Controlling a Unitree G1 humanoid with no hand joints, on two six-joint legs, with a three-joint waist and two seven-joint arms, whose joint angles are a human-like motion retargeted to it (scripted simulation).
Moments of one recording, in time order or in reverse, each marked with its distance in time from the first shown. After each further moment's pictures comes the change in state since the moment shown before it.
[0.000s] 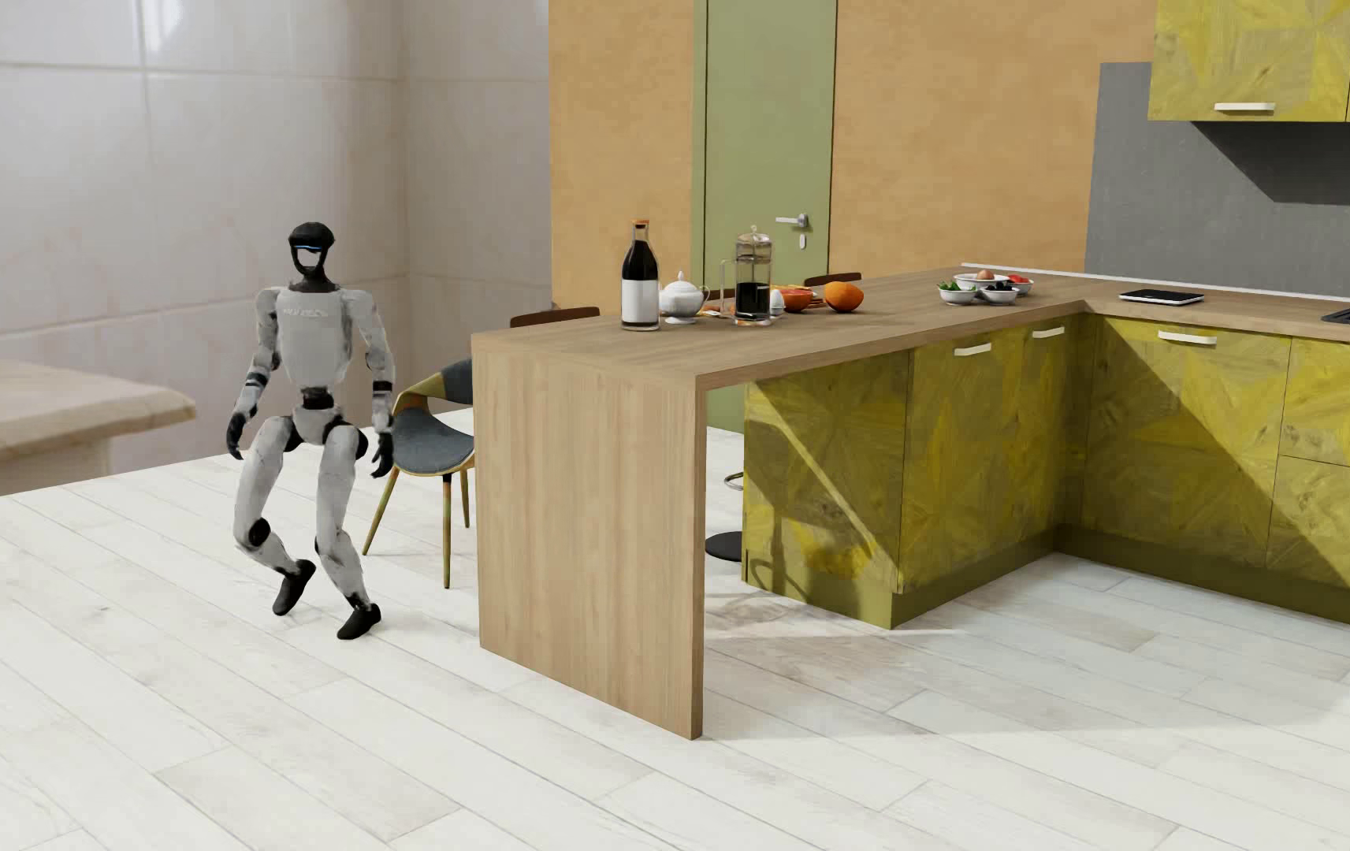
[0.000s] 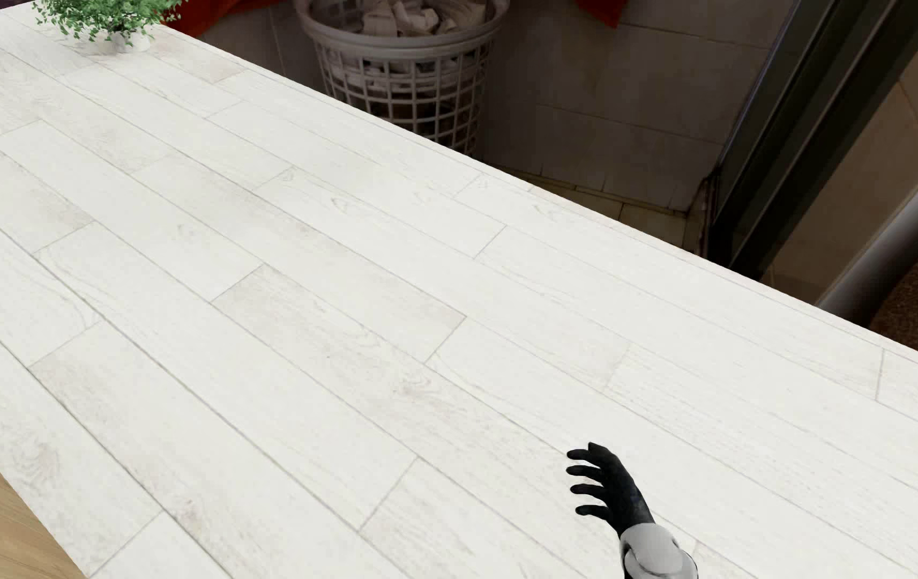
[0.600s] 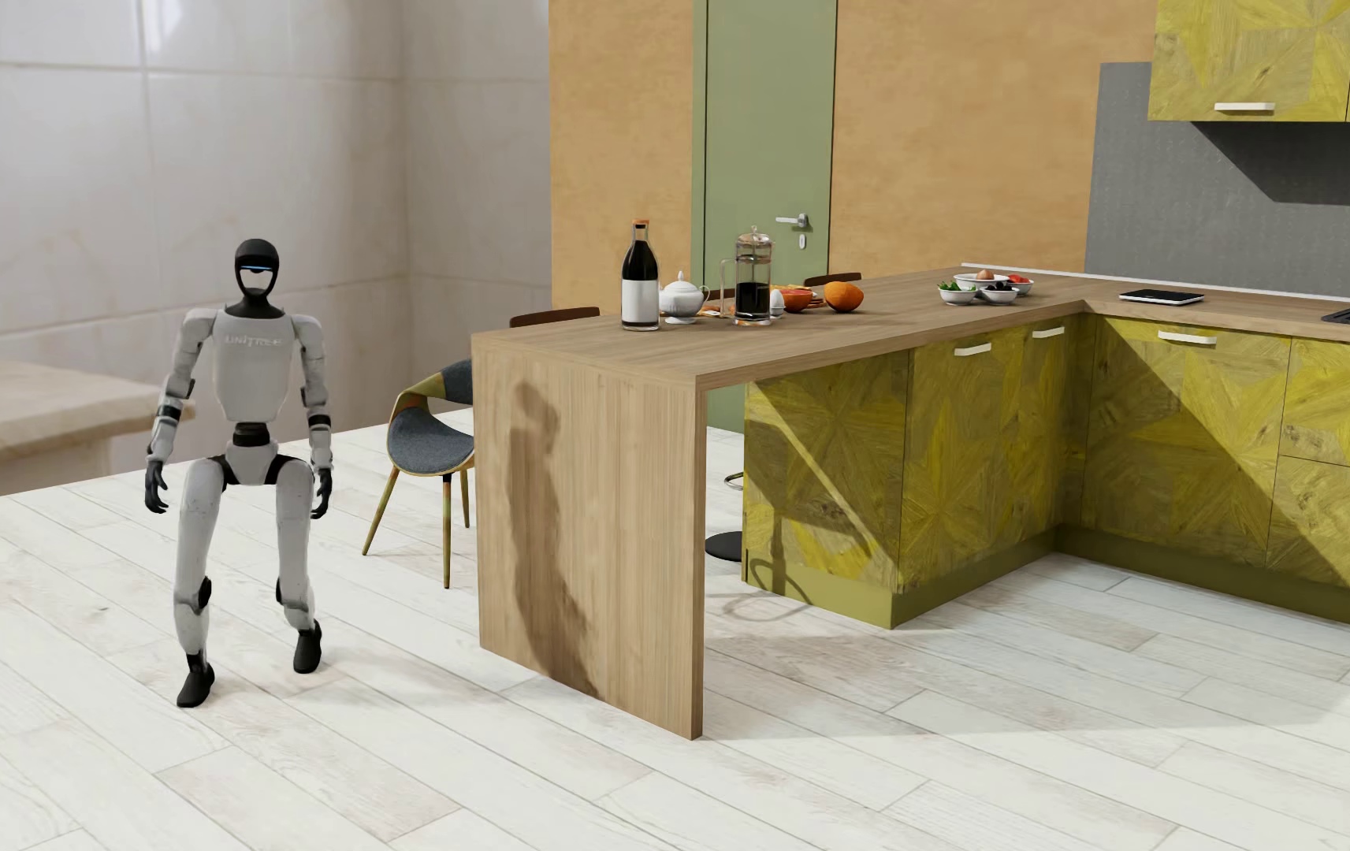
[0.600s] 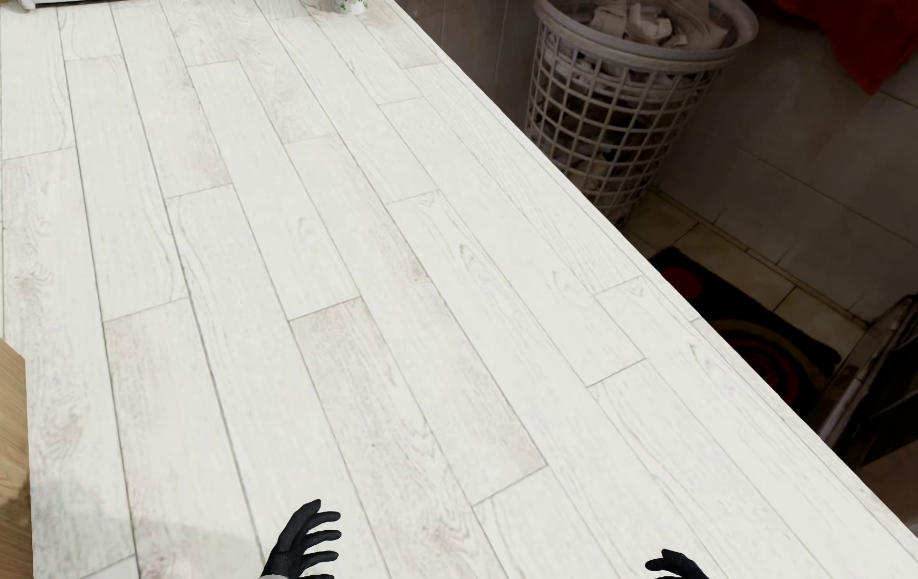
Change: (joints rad) body 0.108 -0.040 -0.040 -0.066 0.002 -0.071 -0.025 -0.007 0.028 0.183 -0.378 -0.236 0.221 -0.023 -0.251 -0.084 -0.157 0.080 -0.061 0.043 -0.079 -0.125 0.072 0.047 -0.145 0.009 -0.074 -0.040 0.075
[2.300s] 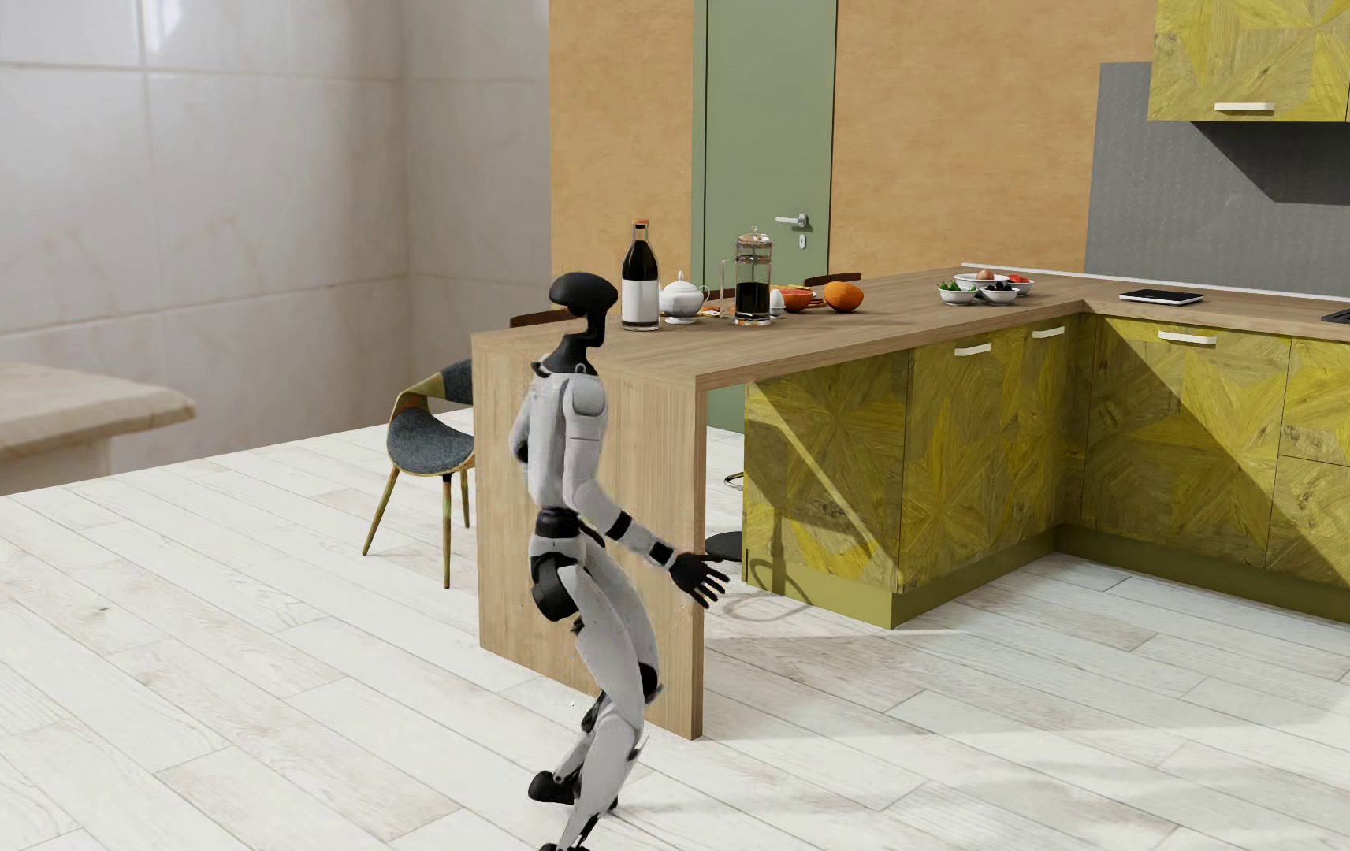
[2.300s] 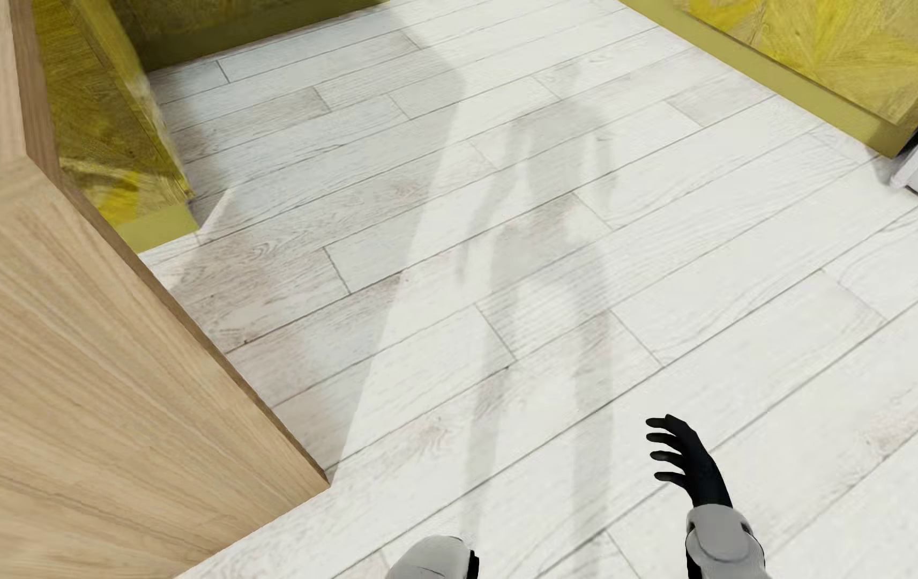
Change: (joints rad) body -0.245 0.073 0.156 0.074 -0.005 0.156 0.094 -0.103 0.041 0.052 -0.080 0.199 -0.229 0.058 0.021 0.037 0.011 -0.037 0.023 0.084 0.008 -0.022 -0.112 0.095 0.157 0.030 0.008 -0.097 -0.199
